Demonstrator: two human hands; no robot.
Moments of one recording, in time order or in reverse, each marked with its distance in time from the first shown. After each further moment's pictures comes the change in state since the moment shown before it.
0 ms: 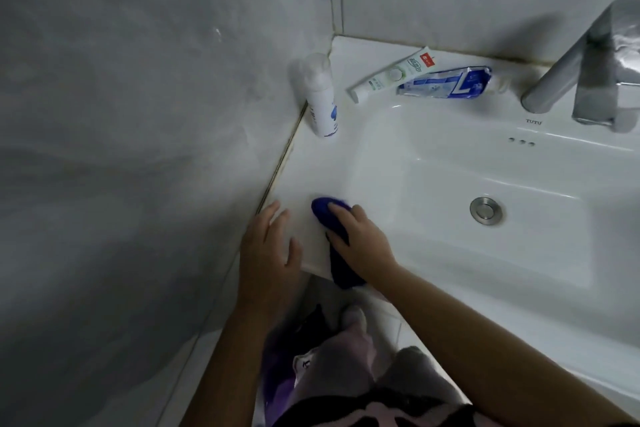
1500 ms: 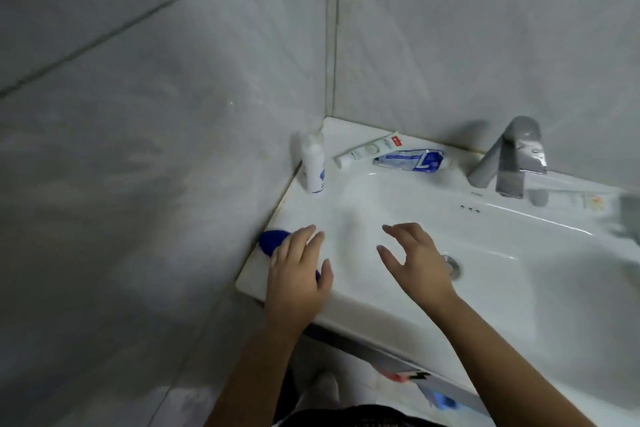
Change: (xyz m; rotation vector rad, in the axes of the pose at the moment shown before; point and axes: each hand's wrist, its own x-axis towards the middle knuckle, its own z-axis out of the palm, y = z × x) left_hand 0.007 0.071 -0.022 -0.005 0.078 0.128; right_hand -0.043 0.007 -0.120 -0.078 0.306 0.034
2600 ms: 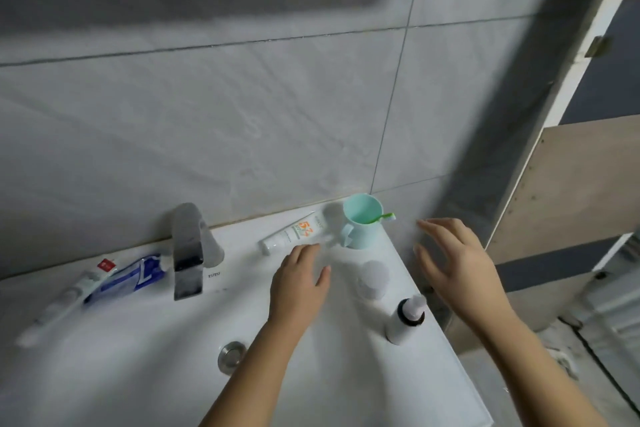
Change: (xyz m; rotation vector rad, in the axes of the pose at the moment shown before) left_hand 0.101 0.388 0.198 -0.297 -0.401 0.399; right_hand -0.118 0.257 -0.340 -0.335 0.641 0.372
